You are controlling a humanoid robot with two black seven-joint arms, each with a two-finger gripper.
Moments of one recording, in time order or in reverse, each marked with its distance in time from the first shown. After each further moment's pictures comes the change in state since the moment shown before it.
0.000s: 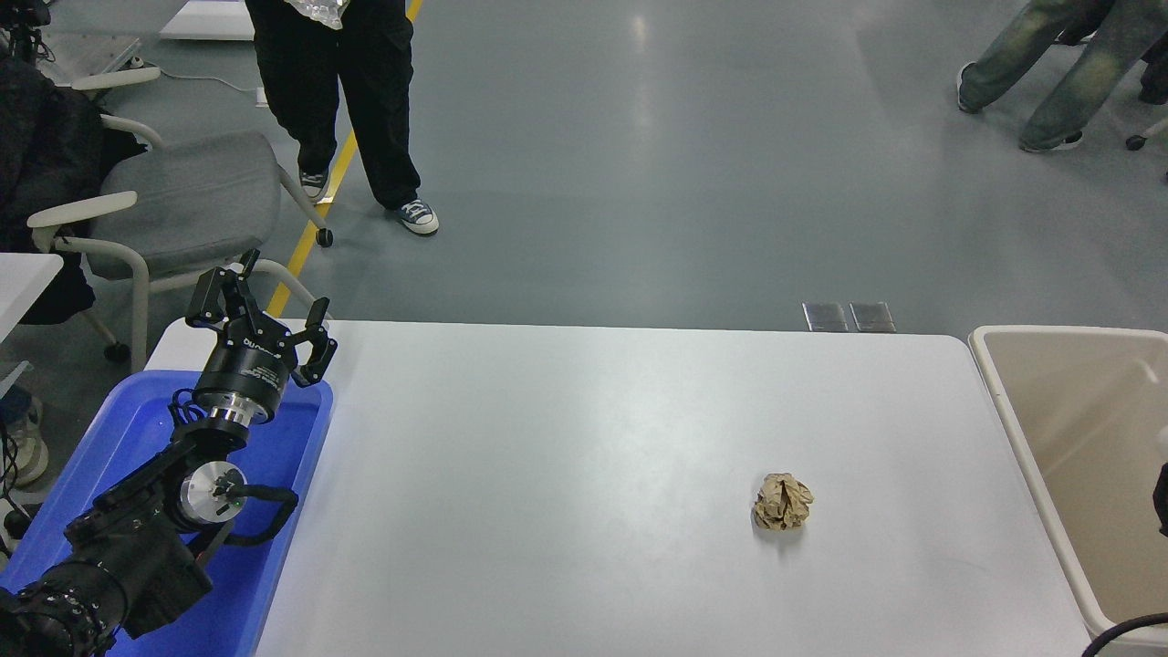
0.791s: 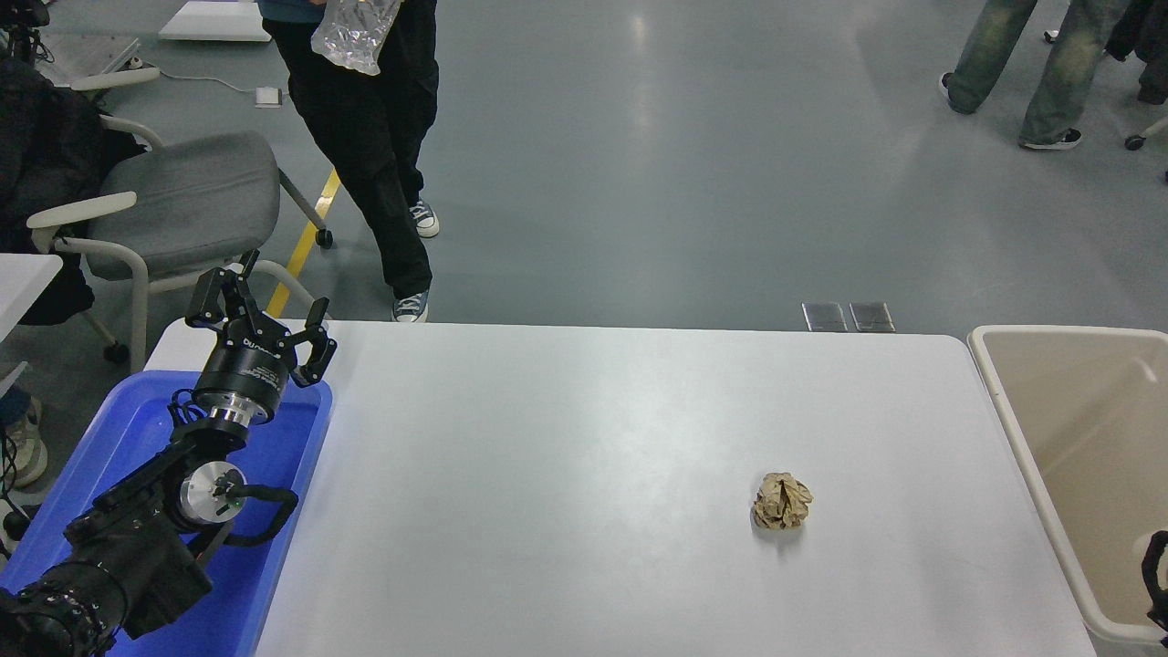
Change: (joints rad) left arm 0.000 0.000 0.000 0.001 0.000 0.001 0.000; right arm -0.107 0.024 0.013 0.006 0.063 -0.014 -0.003
